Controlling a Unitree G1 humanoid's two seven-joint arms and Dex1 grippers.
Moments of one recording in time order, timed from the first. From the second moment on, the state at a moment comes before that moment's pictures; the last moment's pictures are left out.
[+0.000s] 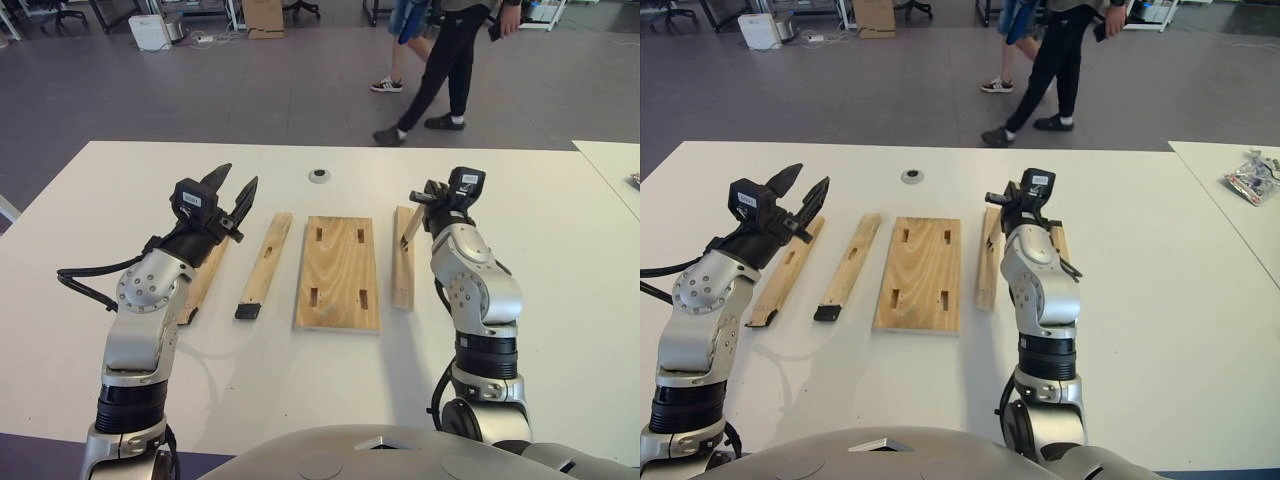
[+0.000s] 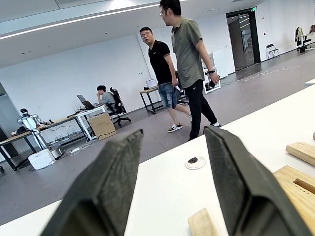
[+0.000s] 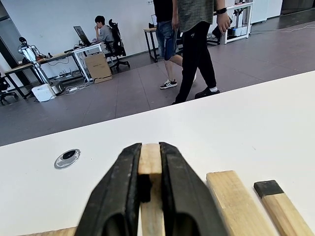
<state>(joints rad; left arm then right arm) -0.06 0.40 0.11 -0.40 -0.22 0.18 -0.39 -0.33 0.04 -0.10 -0.23 0.24 0.67 -0.24</state>
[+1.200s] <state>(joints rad) -0.06 0.40 0.14 -0.37 -0.23 0.10 -0.41 -0.05 -0.15 -0.03 -0.06 0.21 0.03 0.29</state>
